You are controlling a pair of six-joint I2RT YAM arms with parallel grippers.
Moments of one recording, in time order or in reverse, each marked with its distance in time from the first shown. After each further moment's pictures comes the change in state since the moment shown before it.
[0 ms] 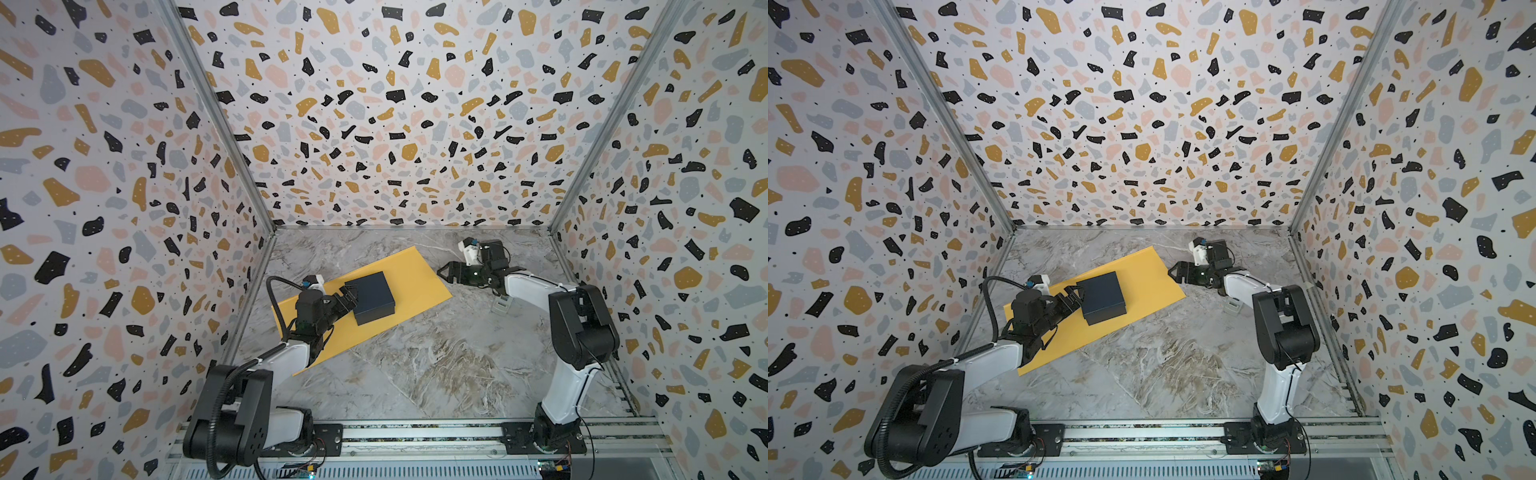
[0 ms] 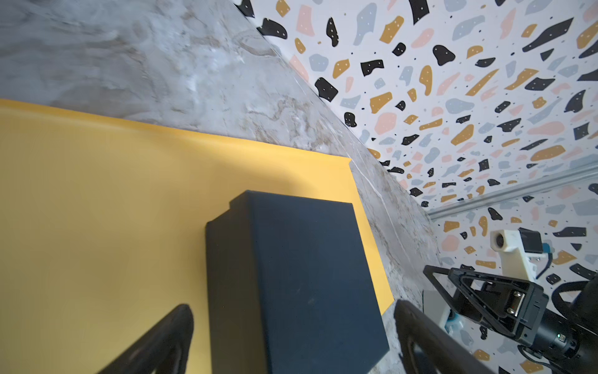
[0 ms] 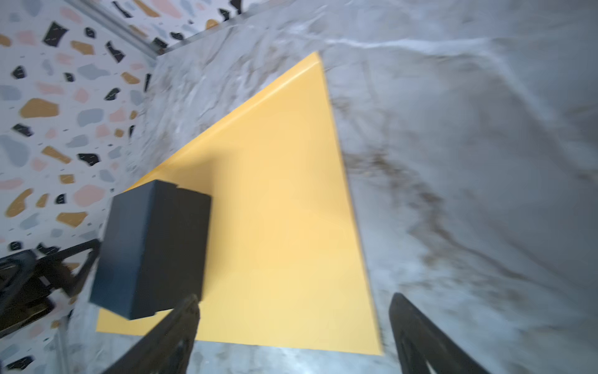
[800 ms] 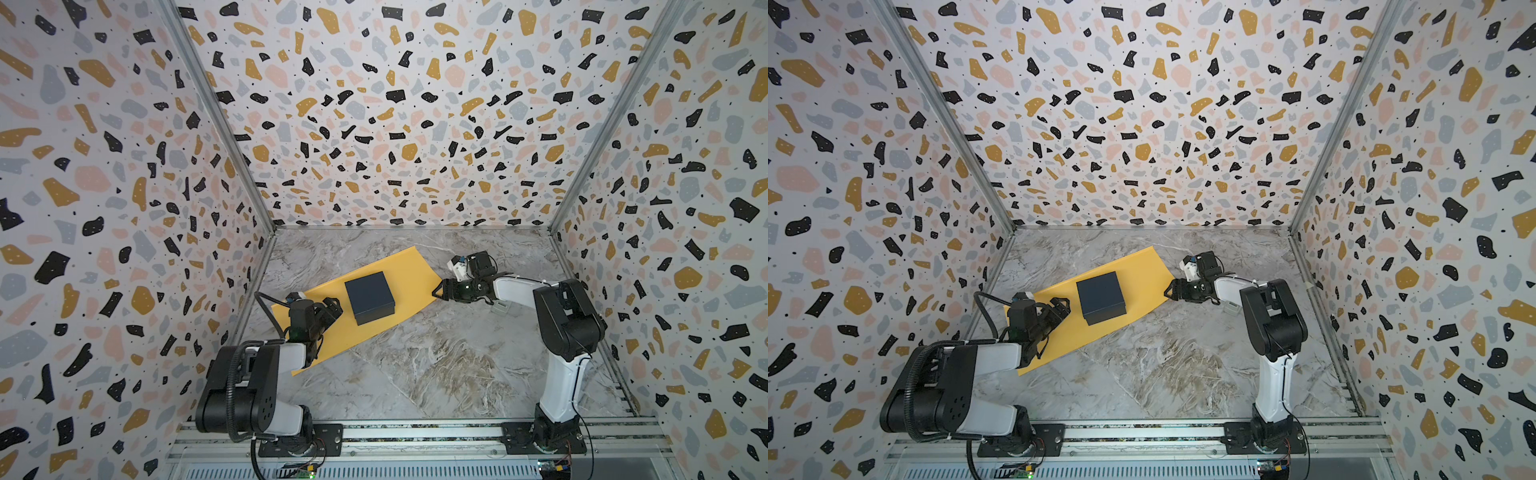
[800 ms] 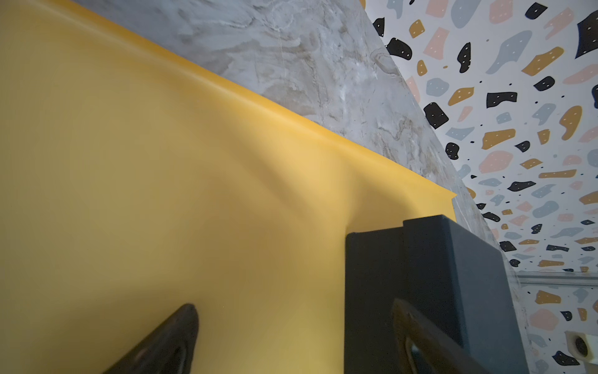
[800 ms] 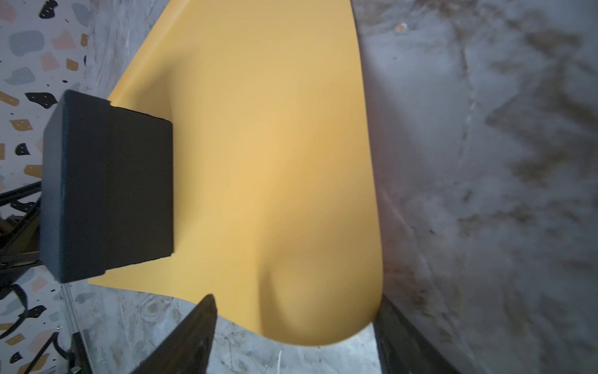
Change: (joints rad) left arm 0.121 0.154 -0.076 0.078 -0.088 -0.018; right arm 0.079 0.091 -0.011 -0.078 -0.079 0.023
